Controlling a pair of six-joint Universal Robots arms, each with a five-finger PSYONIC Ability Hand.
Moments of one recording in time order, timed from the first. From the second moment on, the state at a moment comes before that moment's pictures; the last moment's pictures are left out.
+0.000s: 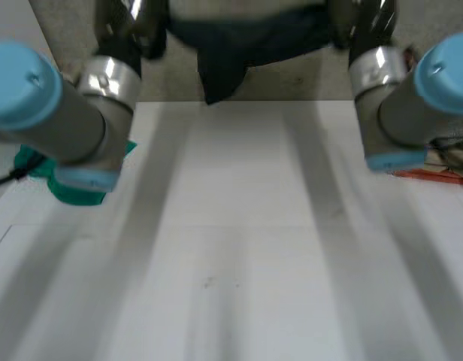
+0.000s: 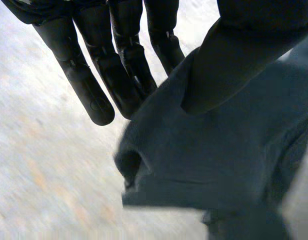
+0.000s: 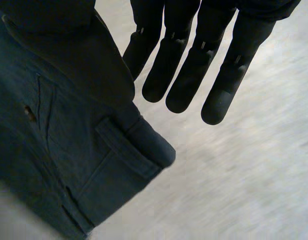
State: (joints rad) left arm 4.23 -2.07 -1.15 3.71 -1.55 3.47; right arm 2.00 -0.92 0.94 -0.54 1.52 2.59; left_hand 1.15 1.20 1.20 1.20 1.02; right_hand 1.13 1.21 1.20 1.20 1.02
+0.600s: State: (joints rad) left arm 4.17 -1.84 -1.73 3.30 -1.52 3.48; right arm 1.99 -1.10 1.48 0.08 1.49 2.42; left_hand 1.15 1.20 1.20 1.20 1.02; right_hand 1.13 1.21 1.20 1.20 1.02
